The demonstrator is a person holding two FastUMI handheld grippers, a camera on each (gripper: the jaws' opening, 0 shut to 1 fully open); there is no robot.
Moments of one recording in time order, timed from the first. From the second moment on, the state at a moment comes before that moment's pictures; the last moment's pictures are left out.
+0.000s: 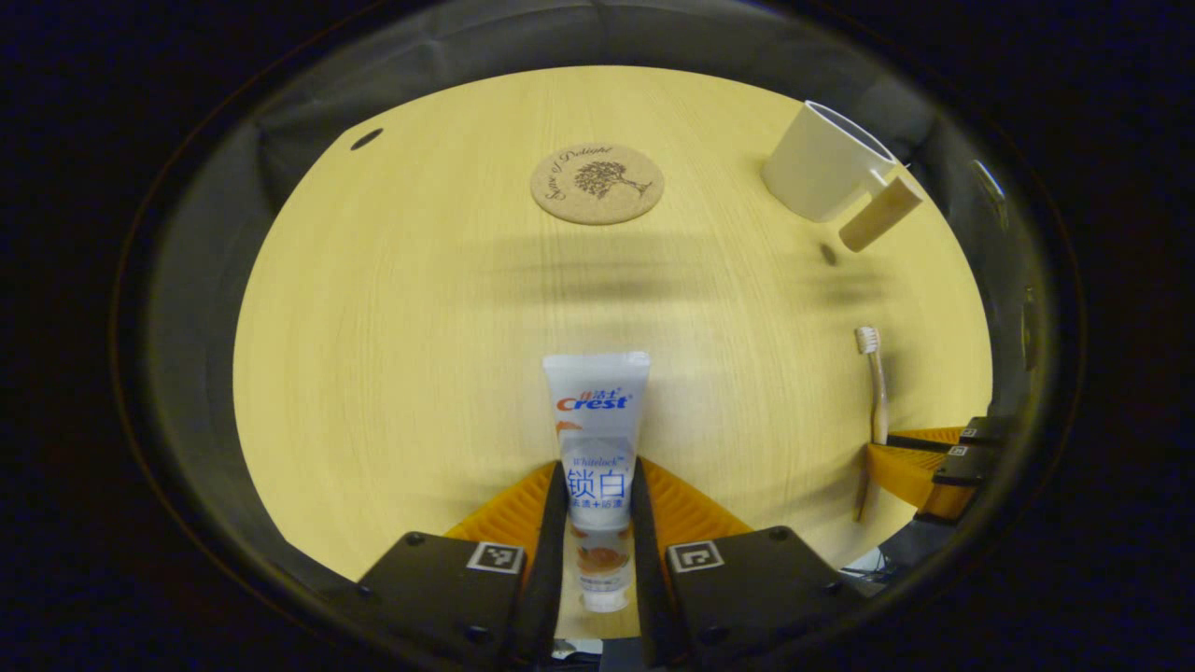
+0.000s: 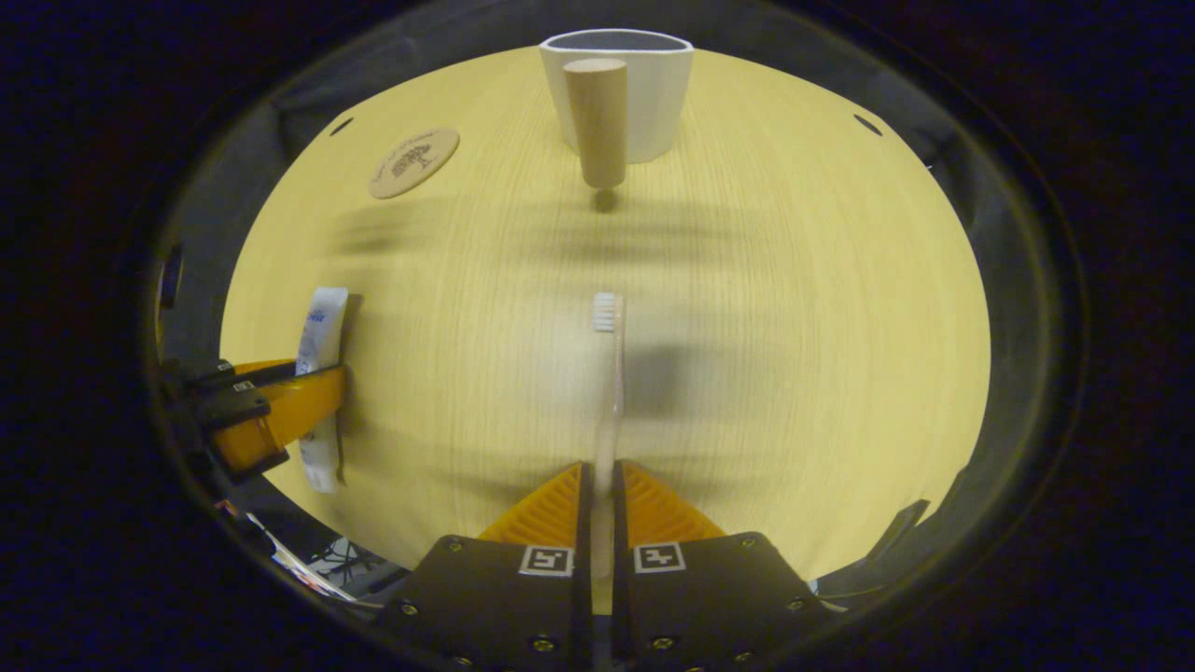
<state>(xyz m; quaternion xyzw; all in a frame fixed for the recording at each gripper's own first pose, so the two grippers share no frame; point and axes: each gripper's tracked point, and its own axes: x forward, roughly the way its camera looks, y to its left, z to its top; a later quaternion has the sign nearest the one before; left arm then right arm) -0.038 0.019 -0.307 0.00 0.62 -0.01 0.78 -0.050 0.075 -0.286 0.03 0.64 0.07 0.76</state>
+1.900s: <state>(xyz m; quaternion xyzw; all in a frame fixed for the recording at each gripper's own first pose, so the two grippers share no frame) 0.071 -0.017 -0.154 -0.03 0.27 -0.05 0.96 0.074 0.065 -0.108 0.10 0.20 0.11 0.97</state>
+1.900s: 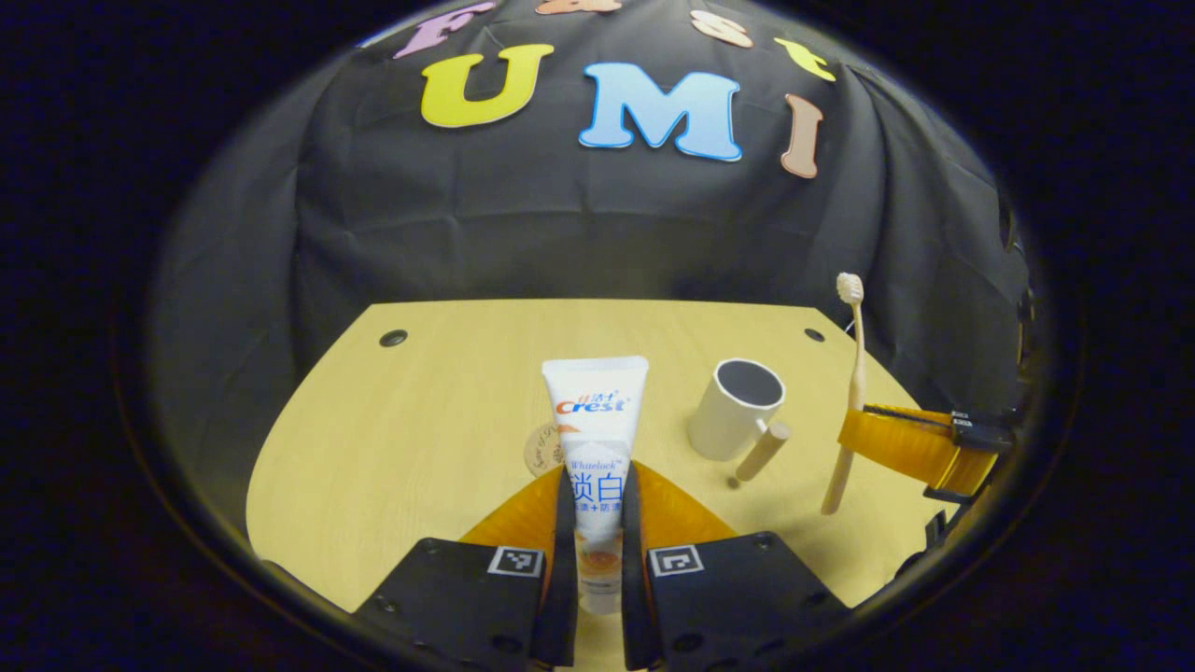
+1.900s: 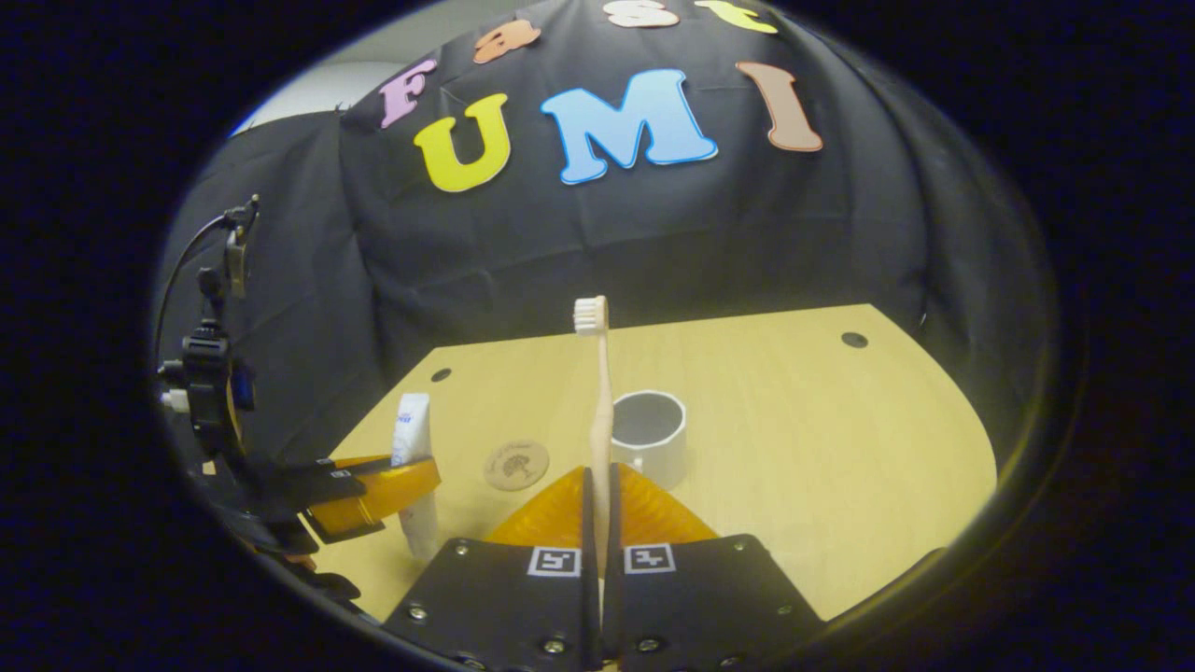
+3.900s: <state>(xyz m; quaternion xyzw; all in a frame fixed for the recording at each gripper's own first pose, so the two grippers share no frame) 0.152 -0.054 -0.115 -0.08 0.20 -0.07 0.97 0.193 0.056 -0.110 0.08 0.16 0.11 0.98</state>
